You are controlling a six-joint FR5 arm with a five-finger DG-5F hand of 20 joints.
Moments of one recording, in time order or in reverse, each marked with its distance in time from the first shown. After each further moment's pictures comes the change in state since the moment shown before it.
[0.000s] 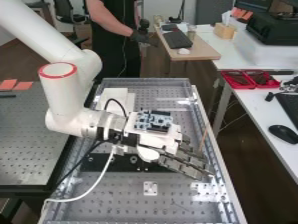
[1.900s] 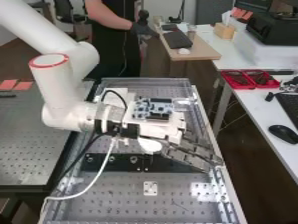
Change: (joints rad) arm -0.011 0.042 0.004 0.037 -0.004 0.031
